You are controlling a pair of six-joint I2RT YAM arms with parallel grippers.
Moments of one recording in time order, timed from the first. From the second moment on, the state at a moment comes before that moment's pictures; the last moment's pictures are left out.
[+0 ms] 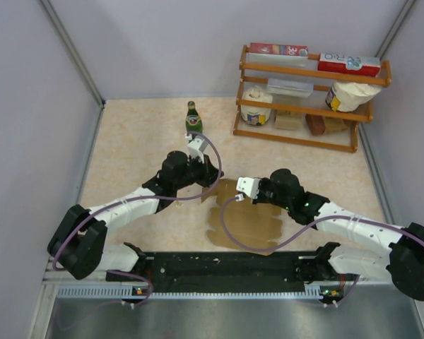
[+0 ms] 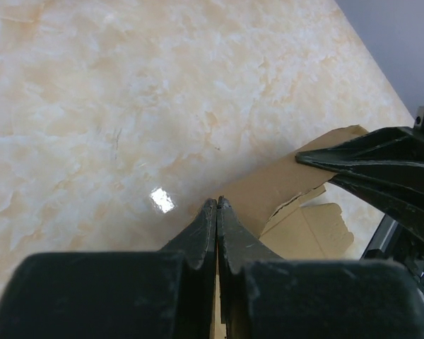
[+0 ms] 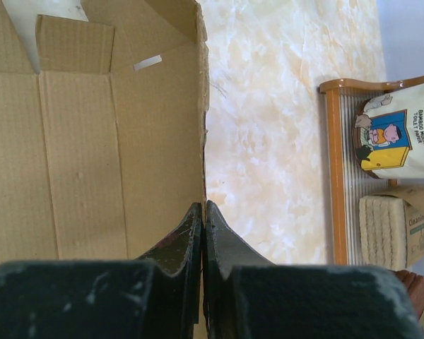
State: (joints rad) left arm -0.62 1.32 0.66 0.35 0.30 -0.43; right arm 0.78 1.08 0.55 0.01 -0.03 -0.77
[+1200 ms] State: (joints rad) left arm -0.78 1.40 0.67 0.31 0.16 -0.43; right arm 0.78 1.08 0.55 0.01 -0.04 -0.73
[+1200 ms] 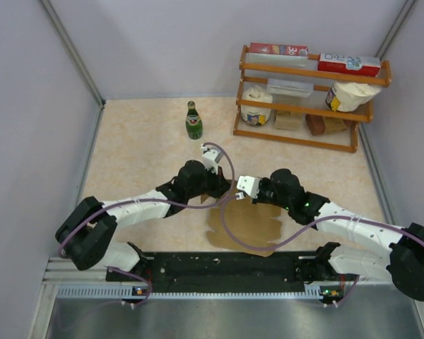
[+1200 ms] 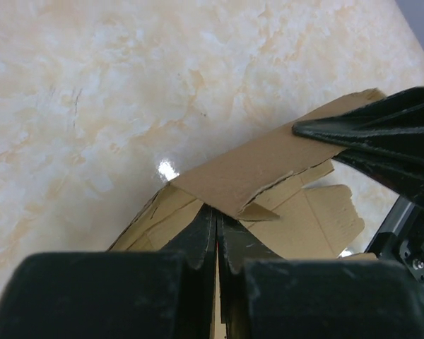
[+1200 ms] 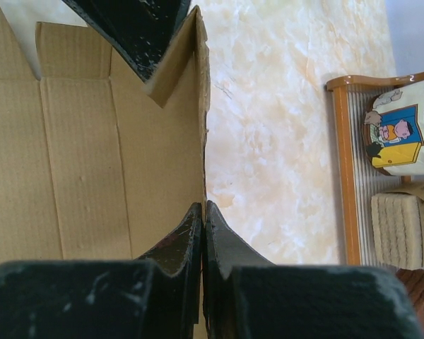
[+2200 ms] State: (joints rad) left arm -0.77 1.23 0.51 0.23 -0.14 -0.46; right arm 0.78 1.08 0.55 0.00 -0.03 -0.70
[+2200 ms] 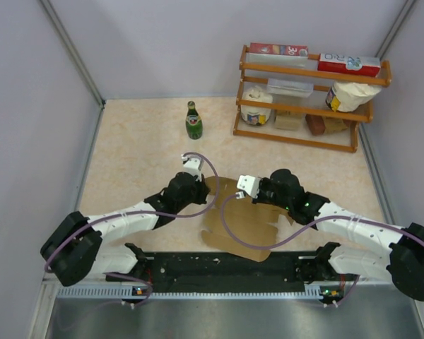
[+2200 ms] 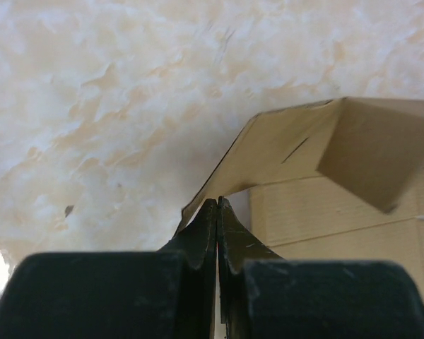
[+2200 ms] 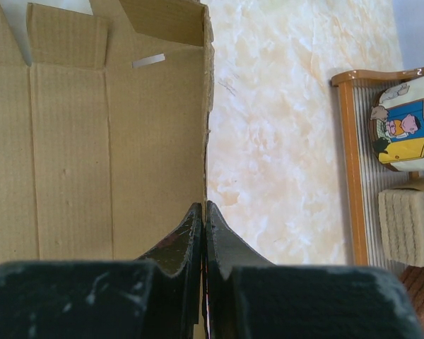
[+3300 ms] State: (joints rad) left arm -0.76 1.41 0.53 0.31 0.16 -0.47; right arm 0.78 1.09 0.55 0.00 -0.02 -0.68
